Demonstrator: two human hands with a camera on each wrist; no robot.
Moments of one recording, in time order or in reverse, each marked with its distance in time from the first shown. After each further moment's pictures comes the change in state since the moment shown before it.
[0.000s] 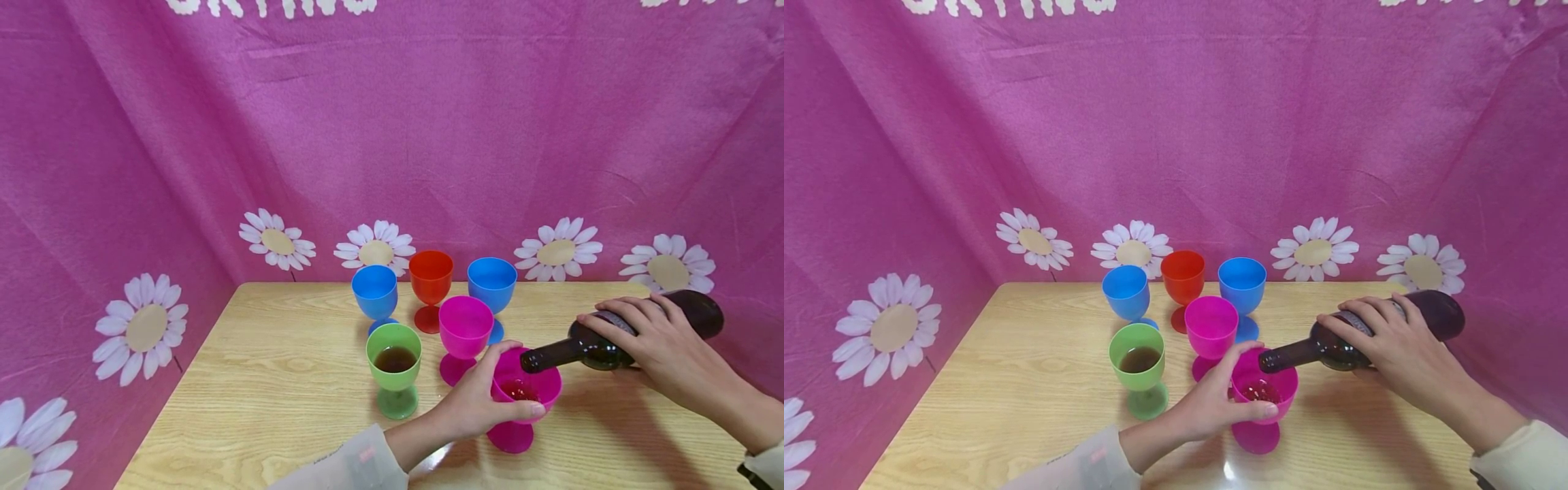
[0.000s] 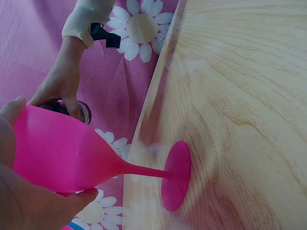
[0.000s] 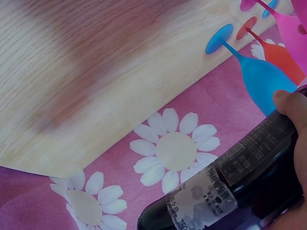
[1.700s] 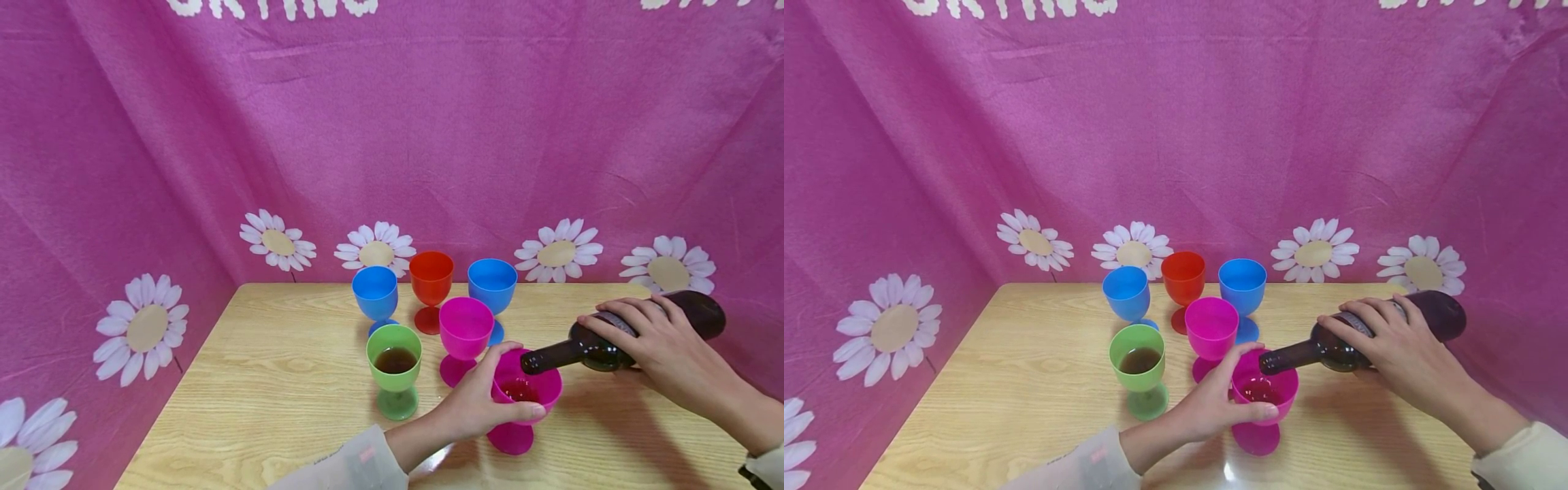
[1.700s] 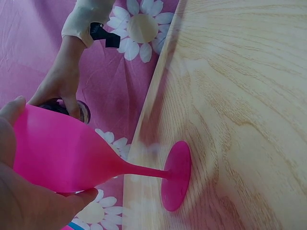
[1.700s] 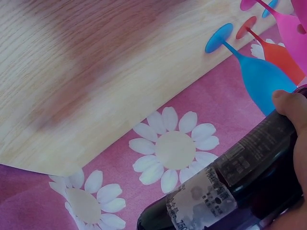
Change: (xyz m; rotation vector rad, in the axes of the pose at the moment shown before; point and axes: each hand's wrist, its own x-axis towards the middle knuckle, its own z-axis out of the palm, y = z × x) left_hand 0.000 0.002 0.000 0.016 0.013 -0.023; right_hand 0.001 -0.001 -0.002 -0.014 0.005 -0.006
